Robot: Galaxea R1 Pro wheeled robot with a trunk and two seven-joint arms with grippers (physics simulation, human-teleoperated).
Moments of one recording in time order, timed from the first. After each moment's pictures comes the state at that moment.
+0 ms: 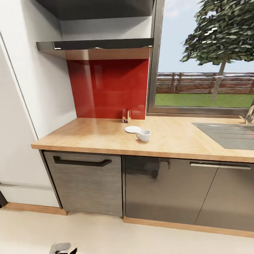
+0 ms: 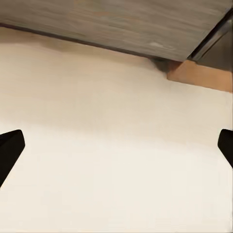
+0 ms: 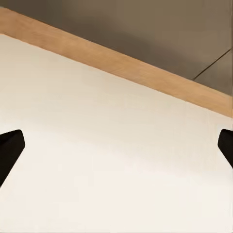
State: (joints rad) left arm -0.28 0.20 -0.01 -0.29 0.26 -0.23 -0.39; right arm -0.10 -0.10 0.01 -0.52 0.22 -0.24 -0.08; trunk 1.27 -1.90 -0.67
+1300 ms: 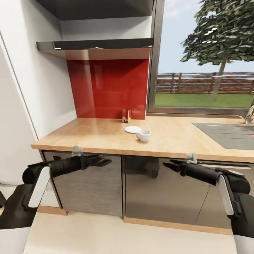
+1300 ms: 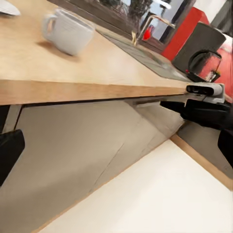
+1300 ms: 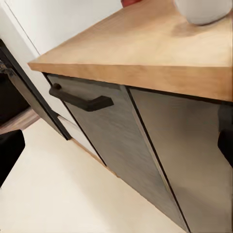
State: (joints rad) left arm -0.57 0.19 0.05 -1.53 0.46 0.95 -0.88; right arm -0.50 -0.19 -0.25 -1.52 -0.14 0.87 1.07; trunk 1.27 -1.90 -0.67
